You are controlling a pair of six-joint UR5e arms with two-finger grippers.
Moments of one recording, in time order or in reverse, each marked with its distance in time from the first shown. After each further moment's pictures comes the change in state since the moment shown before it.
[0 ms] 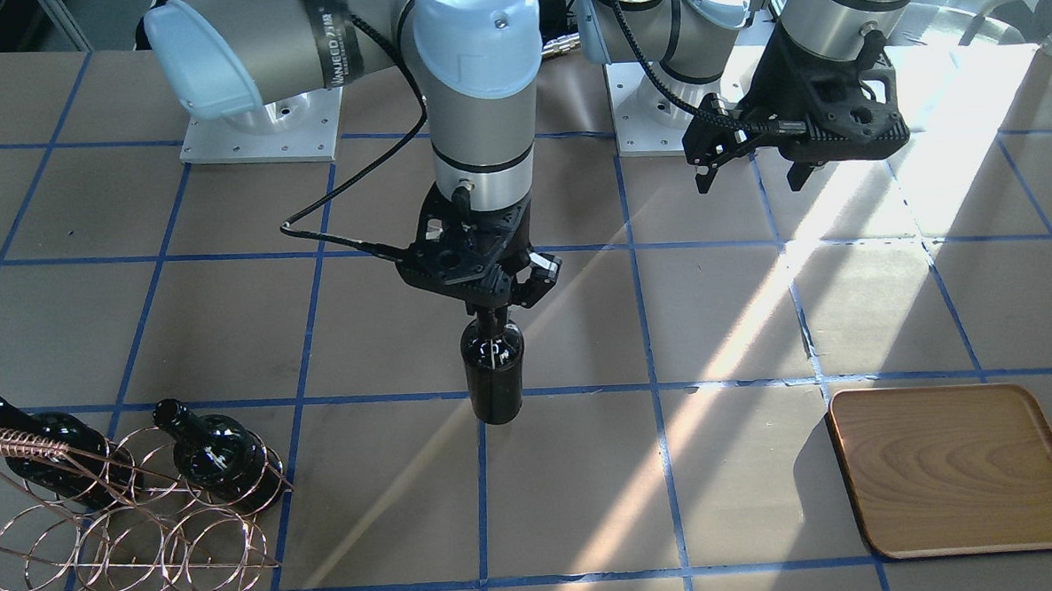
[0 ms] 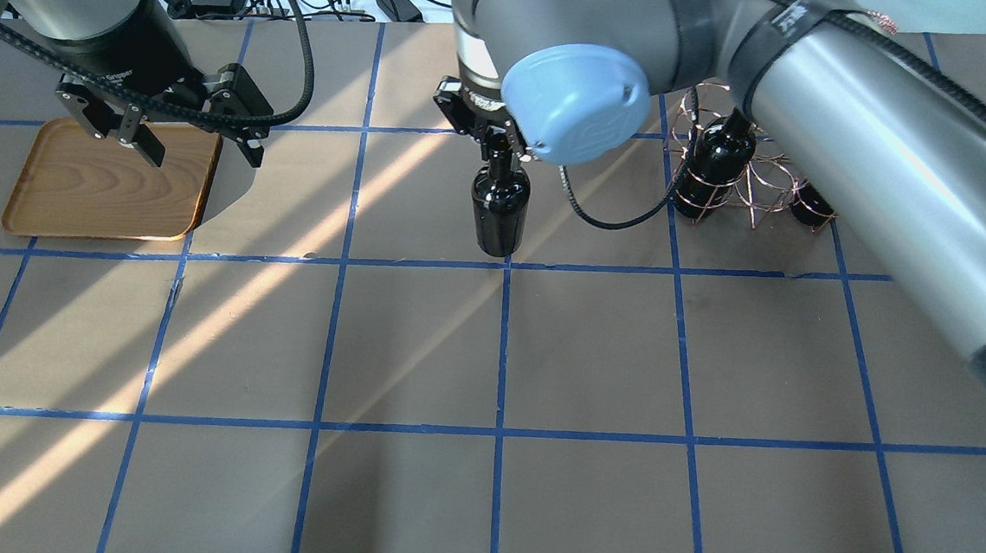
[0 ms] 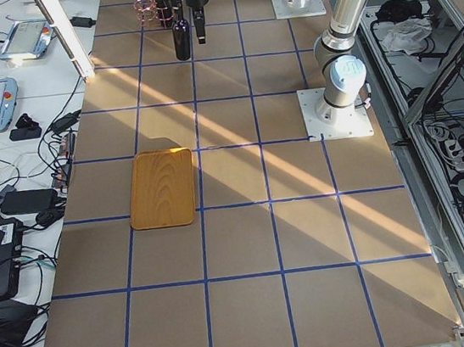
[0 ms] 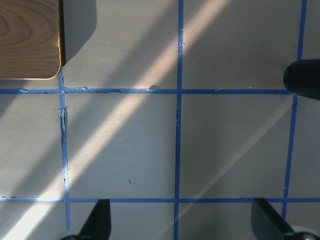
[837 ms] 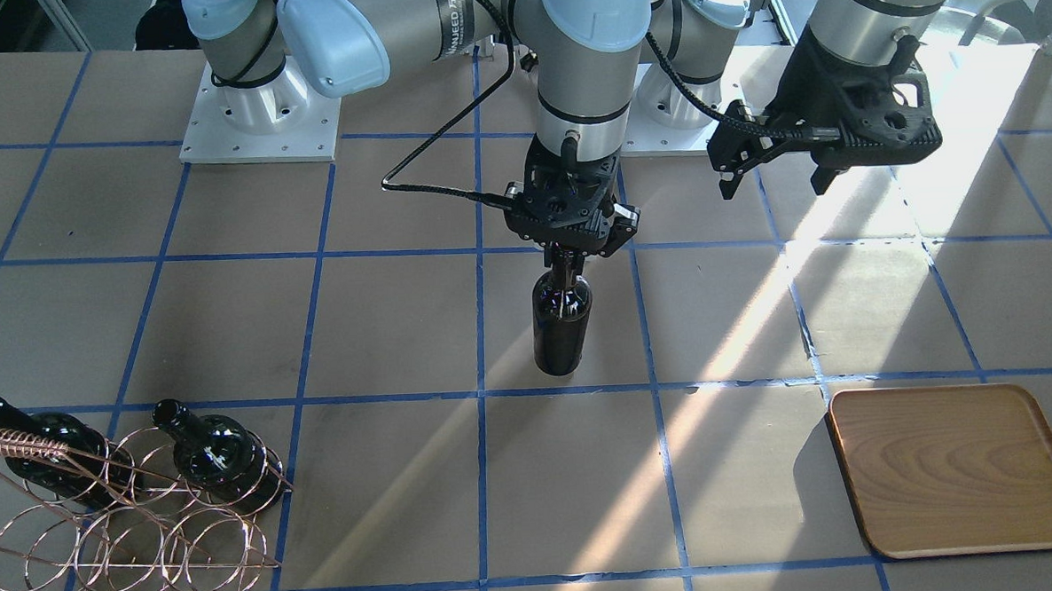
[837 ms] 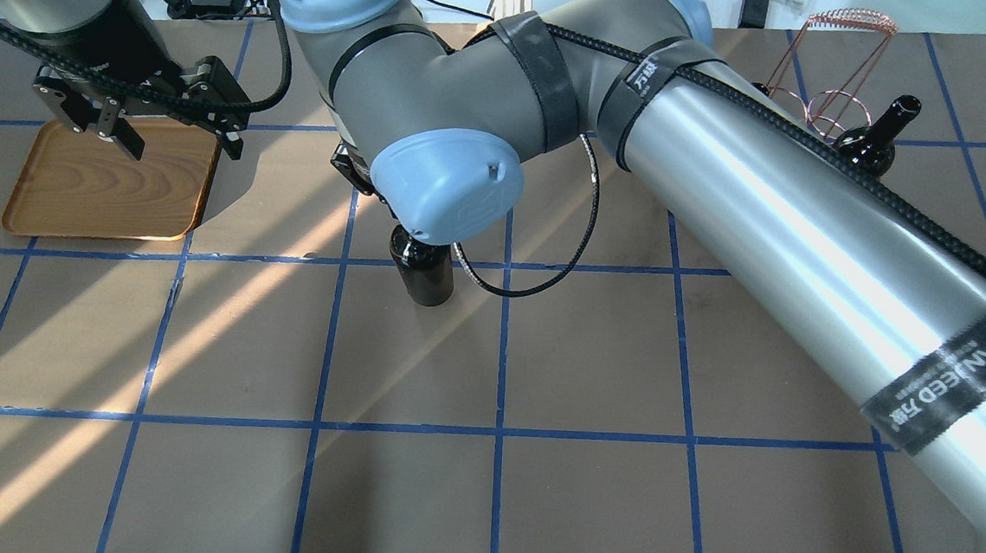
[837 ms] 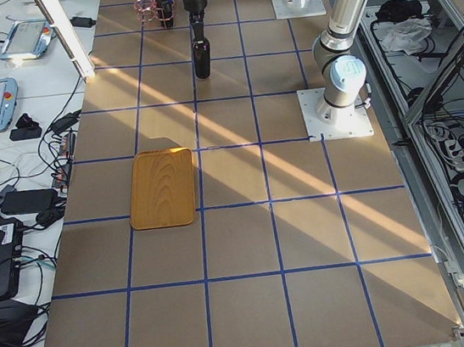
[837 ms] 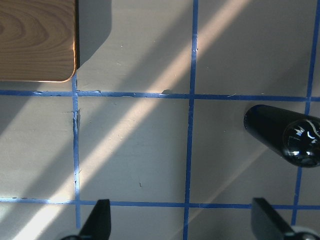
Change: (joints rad) left arm 0.048 -0.002 0.002 0.008 0.010 0.036; right arm 0.132 0.026 -0.016 0.013 0.028 0.116
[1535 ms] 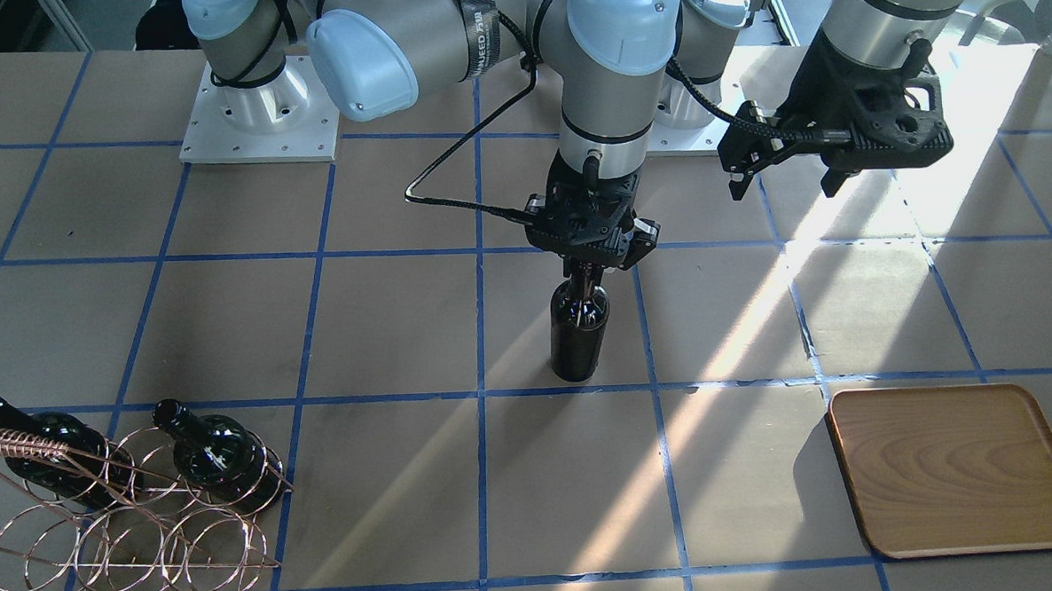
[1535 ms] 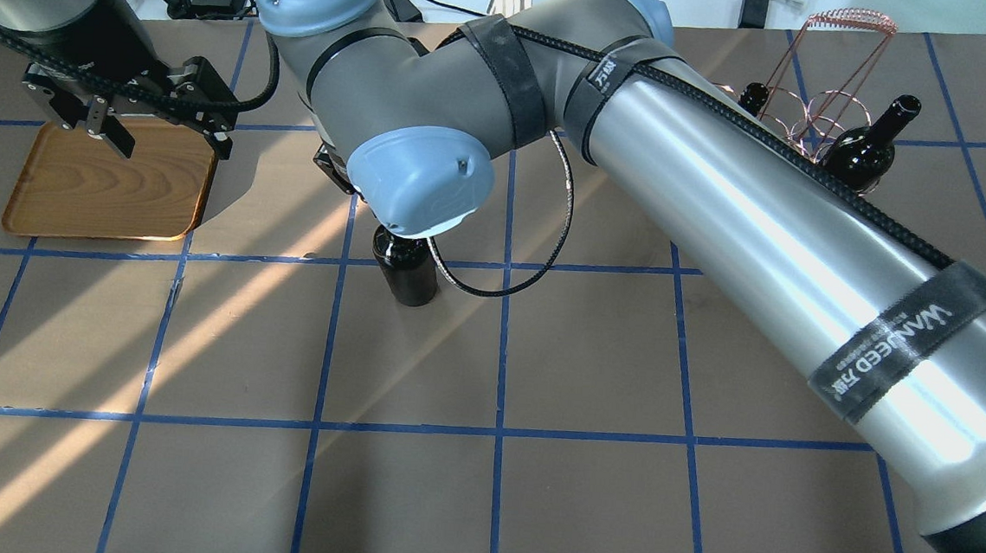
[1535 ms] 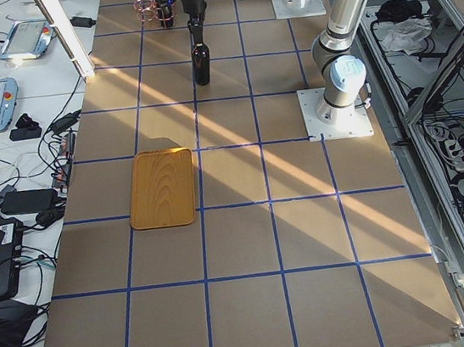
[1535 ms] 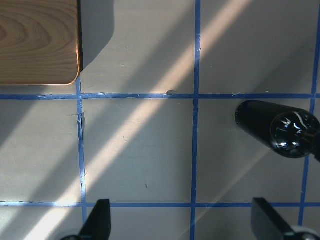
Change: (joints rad) left arm 0.011 -0.001 -0.001 0.000 0.002 0.029; right arm 0.010 0.052 -0.044 -0.002 0.009 0.044
